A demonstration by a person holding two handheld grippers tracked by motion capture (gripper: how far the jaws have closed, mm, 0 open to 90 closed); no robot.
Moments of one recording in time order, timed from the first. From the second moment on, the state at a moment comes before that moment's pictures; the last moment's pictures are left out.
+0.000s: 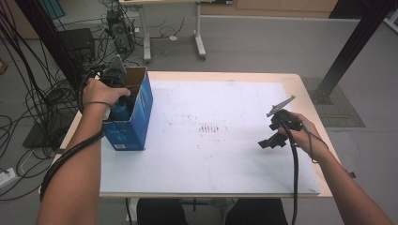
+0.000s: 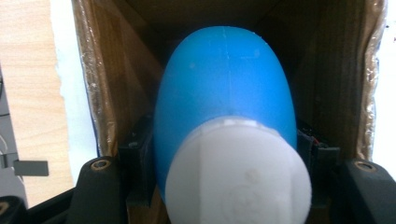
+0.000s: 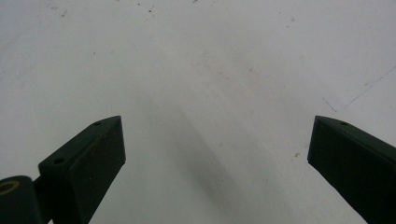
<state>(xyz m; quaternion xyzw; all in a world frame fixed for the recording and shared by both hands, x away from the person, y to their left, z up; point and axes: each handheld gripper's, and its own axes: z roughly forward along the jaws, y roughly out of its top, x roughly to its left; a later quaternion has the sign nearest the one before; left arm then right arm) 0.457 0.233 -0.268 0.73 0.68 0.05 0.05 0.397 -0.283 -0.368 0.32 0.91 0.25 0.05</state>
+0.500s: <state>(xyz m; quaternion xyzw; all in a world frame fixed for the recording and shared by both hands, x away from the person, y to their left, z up) 0.458 0.229 -0.259 0.73 0.68 0.05 0.05 0.399 -0.281 -0.370 0.32 0.91 0.25 0.04</state>
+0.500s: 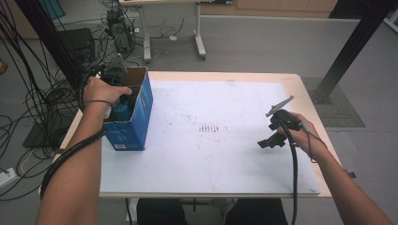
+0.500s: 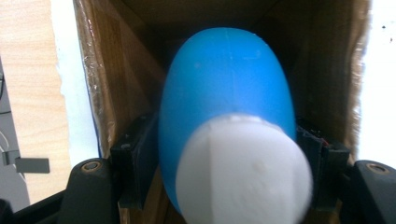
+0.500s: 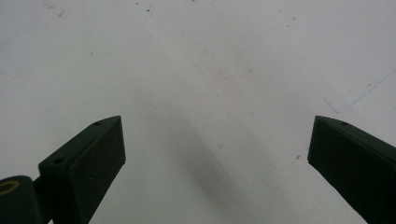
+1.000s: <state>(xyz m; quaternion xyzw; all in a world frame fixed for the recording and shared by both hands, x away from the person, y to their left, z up) 0.452 0.221 -0.216 0.73 0.67 0.08 0.05 0.399 -0.274 -0.368 0.31 0.92 0.25 0.04</state>
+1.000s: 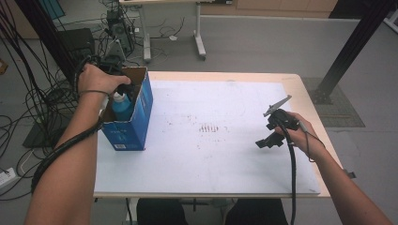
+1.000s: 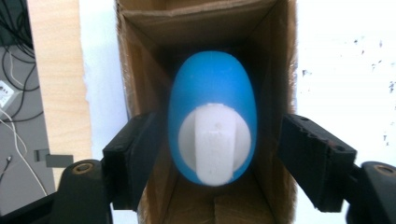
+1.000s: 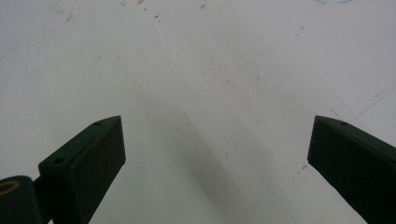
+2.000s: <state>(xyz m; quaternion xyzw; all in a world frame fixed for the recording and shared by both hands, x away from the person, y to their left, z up) 0.401 0.201 -0.132 0.75 0.65 0.09 0.05 0.397 -0.267 -0.364 0.31 0.92 0.25 0.04</state>
